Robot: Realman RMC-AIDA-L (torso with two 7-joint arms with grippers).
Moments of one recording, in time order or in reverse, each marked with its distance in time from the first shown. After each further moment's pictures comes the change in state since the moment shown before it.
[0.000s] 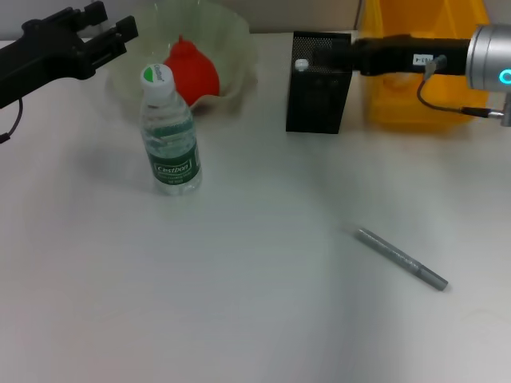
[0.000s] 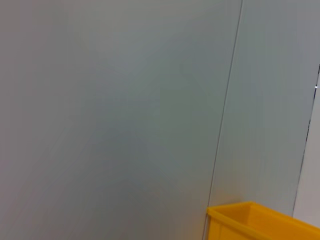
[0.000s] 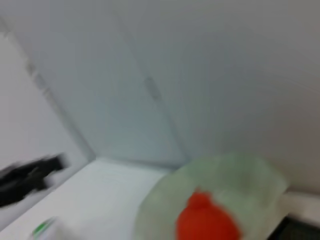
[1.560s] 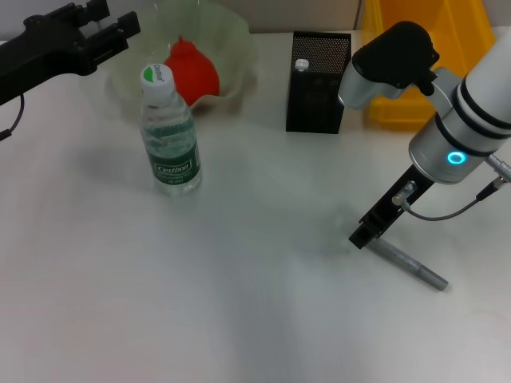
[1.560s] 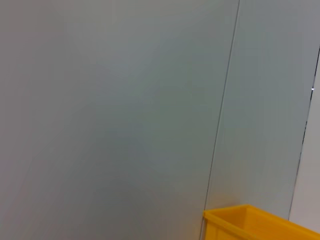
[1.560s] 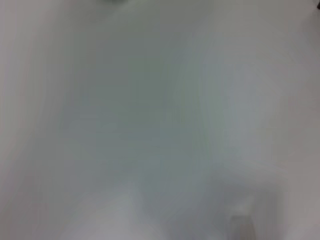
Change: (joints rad) left arm -0.004 0.001 0.002 0.004 0.000 0.004 -0.013; right arm 0.101 0.022 -0.614 -0.245 -0.645 -0.264 0.727
